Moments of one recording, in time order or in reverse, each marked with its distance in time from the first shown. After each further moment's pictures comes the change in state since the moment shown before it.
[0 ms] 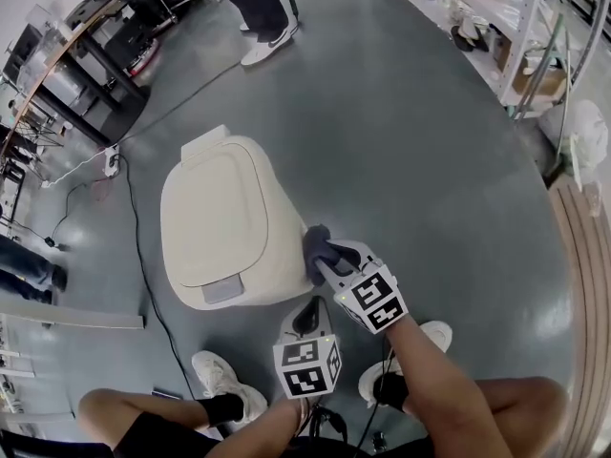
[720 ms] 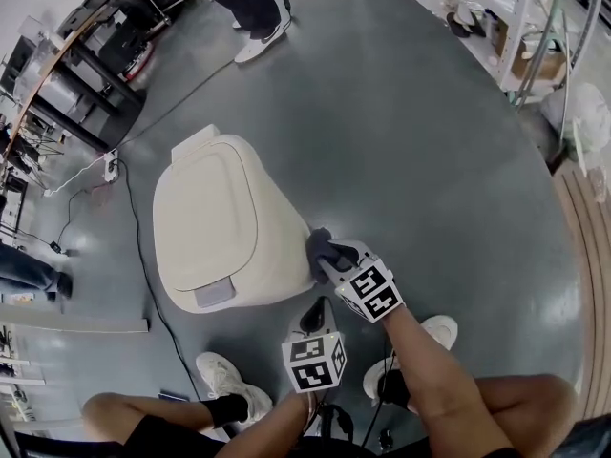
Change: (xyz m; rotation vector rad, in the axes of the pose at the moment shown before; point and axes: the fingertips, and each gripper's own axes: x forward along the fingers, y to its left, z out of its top) left arm 0.030 0.002 -0.036 -0.001 0.028 0.002; right arm 0.026 -0.014 -0.060 0.050 0.045 0.013
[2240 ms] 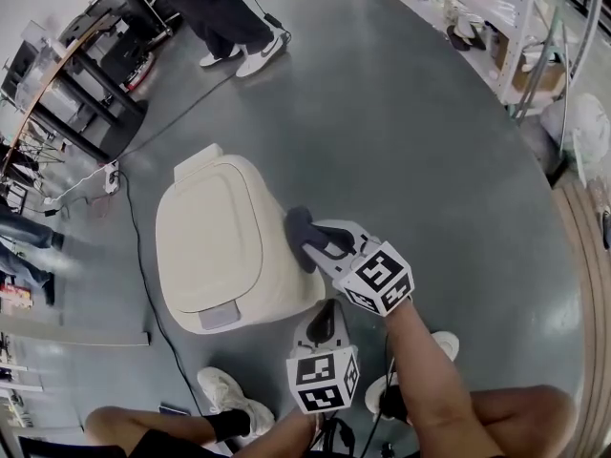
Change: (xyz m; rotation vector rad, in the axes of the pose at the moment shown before) left arm -0.016 -0.030 0.068 0.015 -0.136 -0.048; right arm -0.009 -0.009 0.131 -0.041 -0.261 0.129
